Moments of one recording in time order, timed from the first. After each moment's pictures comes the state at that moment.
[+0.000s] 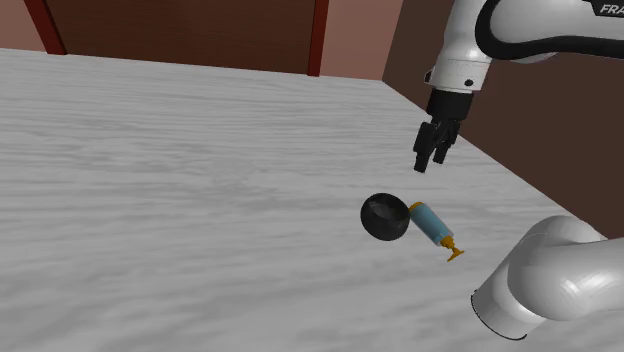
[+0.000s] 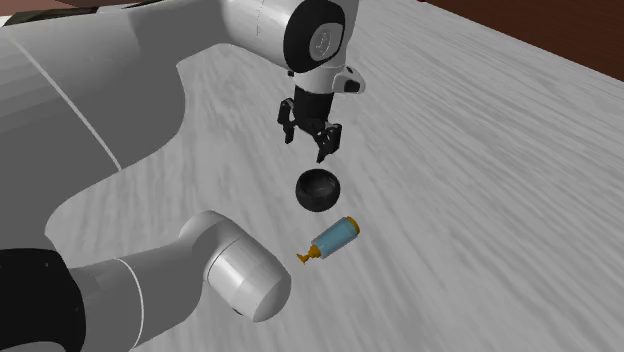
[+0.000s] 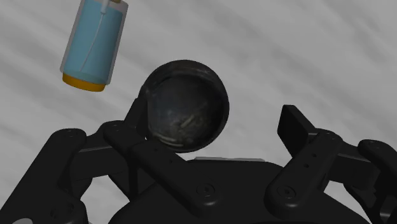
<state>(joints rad) -0.01 -0.80 0.04 -2.42 0.12 1.47 0.00</state>
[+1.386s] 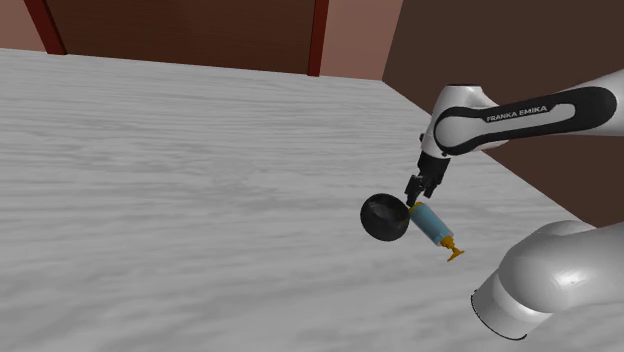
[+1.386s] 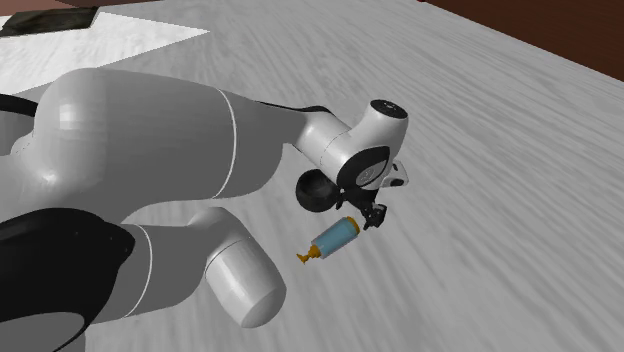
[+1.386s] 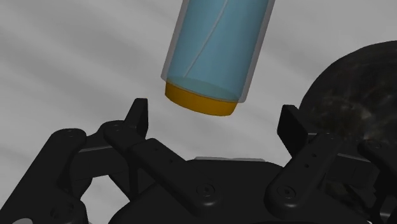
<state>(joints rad) -0.18 -0.61 -0.15 -2.80 -0.10 2.10 -0.18</state>
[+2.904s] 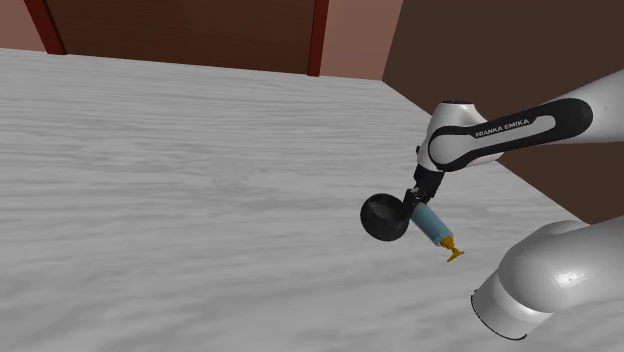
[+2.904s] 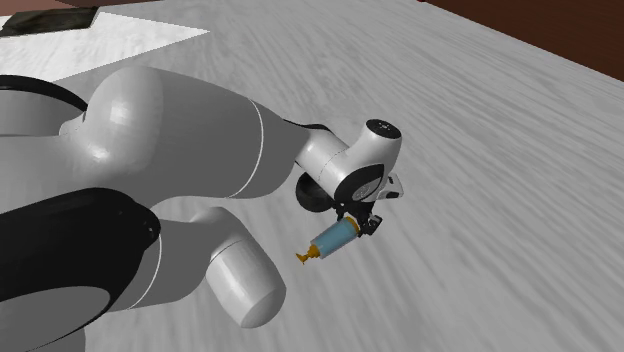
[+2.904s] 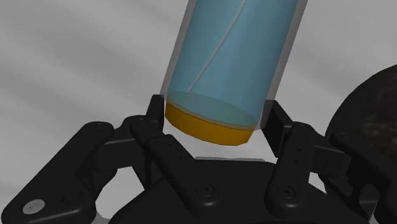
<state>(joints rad) -0.18 -0.54 -0.17 -2.86 -0.11 2.24 -0.18</state>
